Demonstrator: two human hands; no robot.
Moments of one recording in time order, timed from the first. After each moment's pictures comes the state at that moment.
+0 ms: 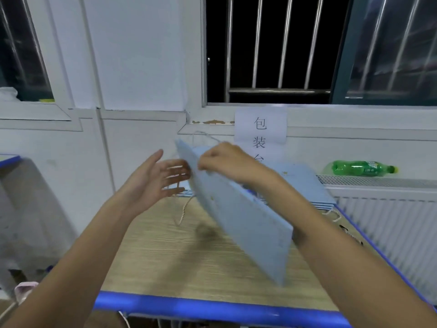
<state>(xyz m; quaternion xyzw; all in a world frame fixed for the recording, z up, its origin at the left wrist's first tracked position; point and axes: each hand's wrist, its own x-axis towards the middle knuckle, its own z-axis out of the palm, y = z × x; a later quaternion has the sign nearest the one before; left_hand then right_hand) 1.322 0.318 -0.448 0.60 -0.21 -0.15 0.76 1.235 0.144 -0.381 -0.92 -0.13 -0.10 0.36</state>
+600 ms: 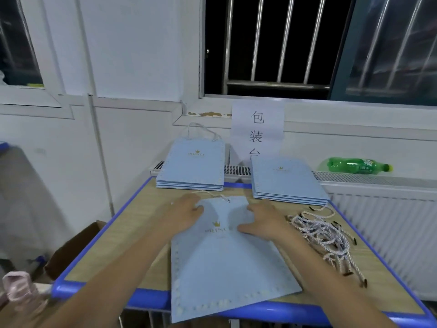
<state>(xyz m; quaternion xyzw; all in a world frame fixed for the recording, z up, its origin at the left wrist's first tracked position) 1.354 0.255 -0.547 0.94 -0.25 0.03 0.24 1.268 0.044 -0.535 -0.97 0.05 0.00 0.22</state>
